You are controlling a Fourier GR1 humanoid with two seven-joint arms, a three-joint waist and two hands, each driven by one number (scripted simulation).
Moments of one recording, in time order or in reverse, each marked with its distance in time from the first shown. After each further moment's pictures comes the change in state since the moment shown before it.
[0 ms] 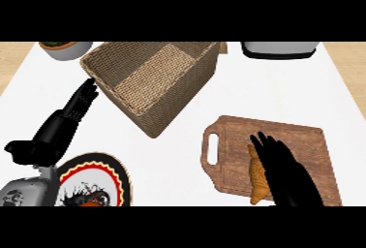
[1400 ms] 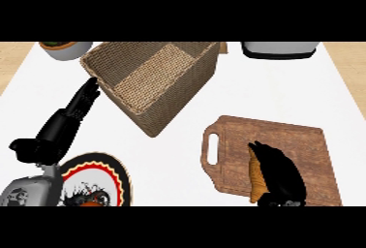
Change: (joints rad) left arm -0.013 -0.046 0.033 0.002 -0.046 -0.034 0.006; right arm -0.040 0.066 -0.104 0.339 0.068 -0.057 -0.137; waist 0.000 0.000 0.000
